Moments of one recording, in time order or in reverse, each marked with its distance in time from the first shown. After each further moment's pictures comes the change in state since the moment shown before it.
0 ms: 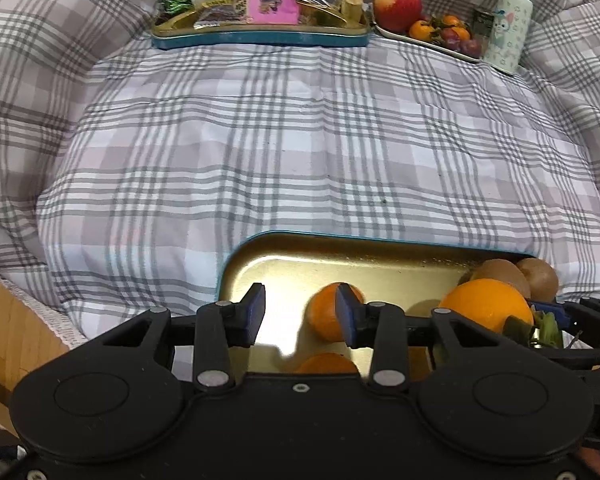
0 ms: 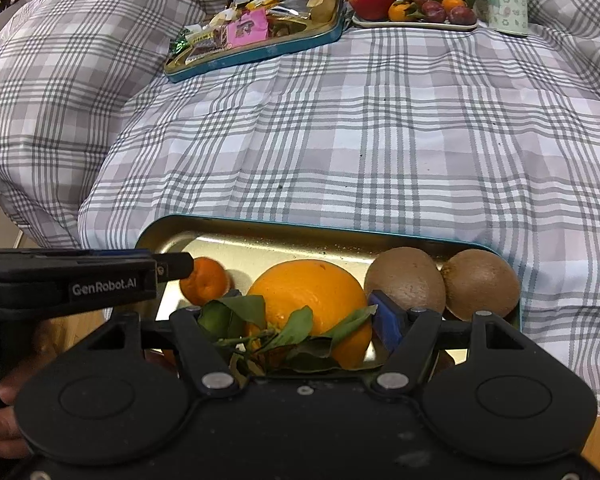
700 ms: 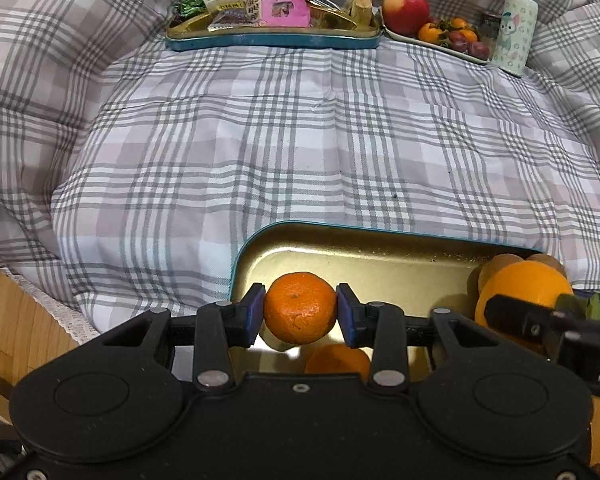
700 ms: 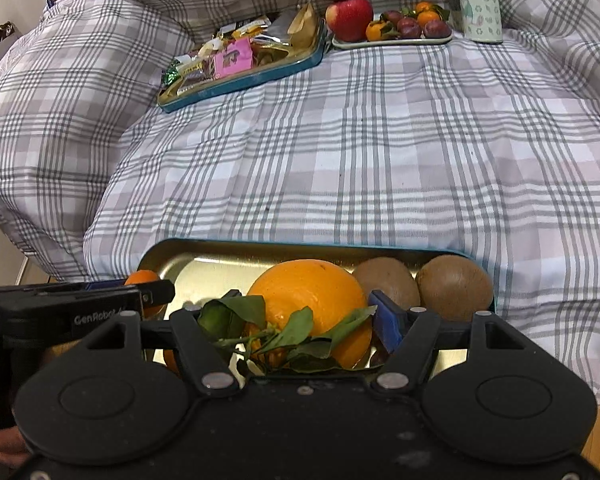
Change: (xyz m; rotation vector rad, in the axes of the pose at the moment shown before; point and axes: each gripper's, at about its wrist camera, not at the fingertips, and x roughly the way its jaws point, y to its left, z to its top) left arm -0.002 0.002 -0.006 0.002 -0.018 0.026; right arm -0.025 -0.014 -0.002 0.063 -0.065 0.005
